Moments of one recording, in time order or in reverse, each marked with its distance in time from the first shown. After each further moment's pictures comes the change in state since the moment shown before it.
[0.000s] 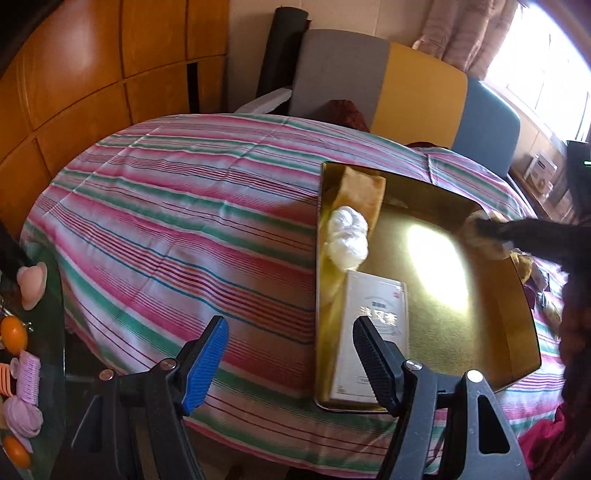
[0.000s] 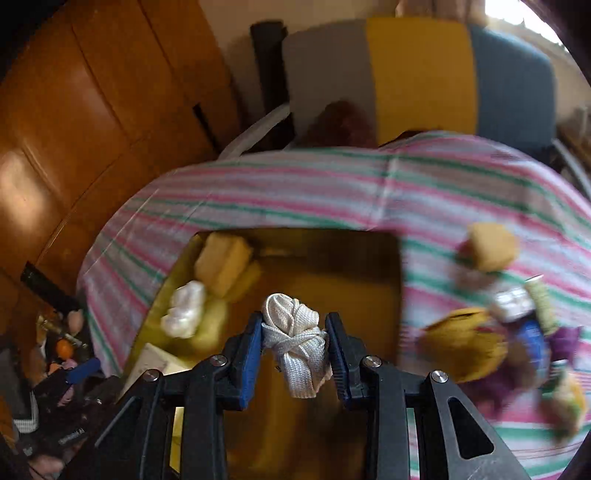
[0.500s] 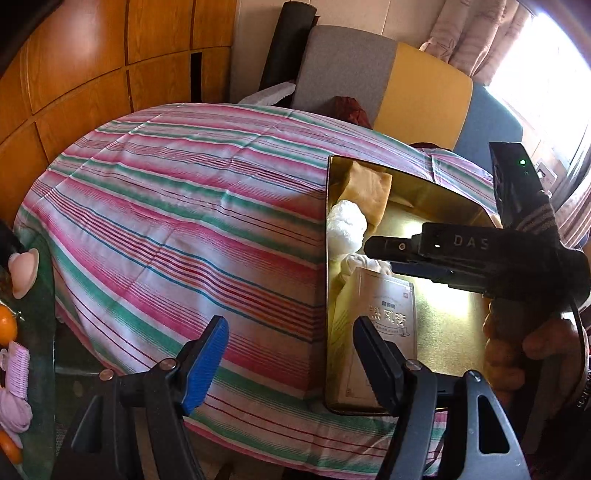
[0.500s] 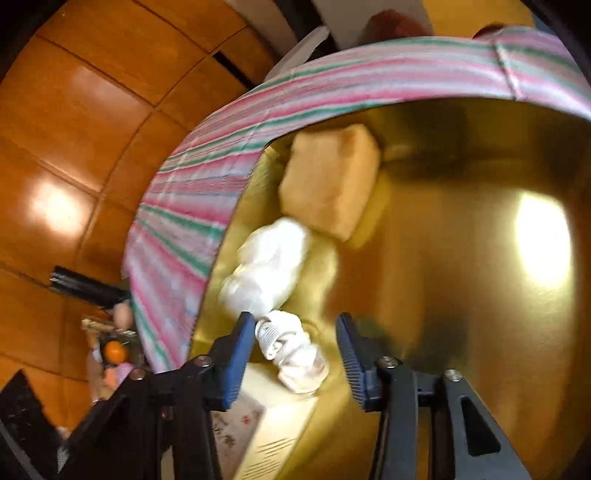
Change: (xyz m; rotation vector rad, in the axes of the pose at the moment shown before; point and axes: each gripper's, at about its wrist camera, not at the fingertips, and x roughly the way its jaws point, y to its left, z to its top) left arm 0.008 0.008 -0.003 -0.030 0.019 -0.029; right arm 0.125 0.064 -0.023 0.141 0.215 0.281
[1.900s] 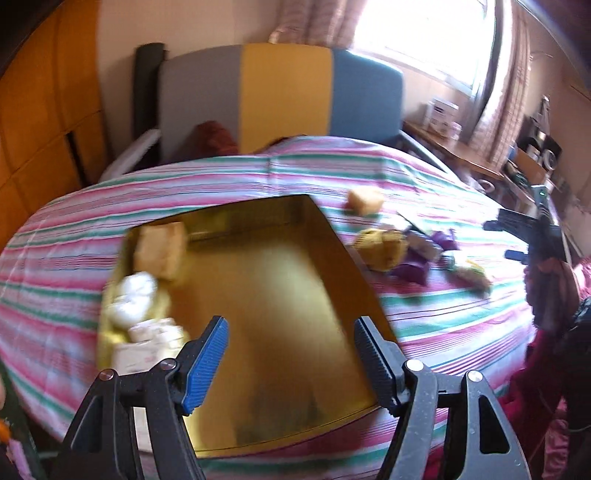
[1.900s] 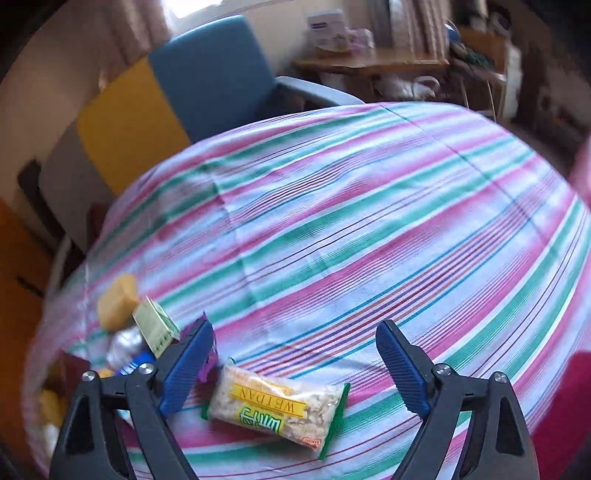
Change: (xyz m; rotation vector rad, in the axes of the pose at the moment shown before) left arm -0.026 -0.201 0.008 0.381 -0.033 -0.219; right arm -0.349 -0.327 -0.073 0.610 -0.520 -0.634
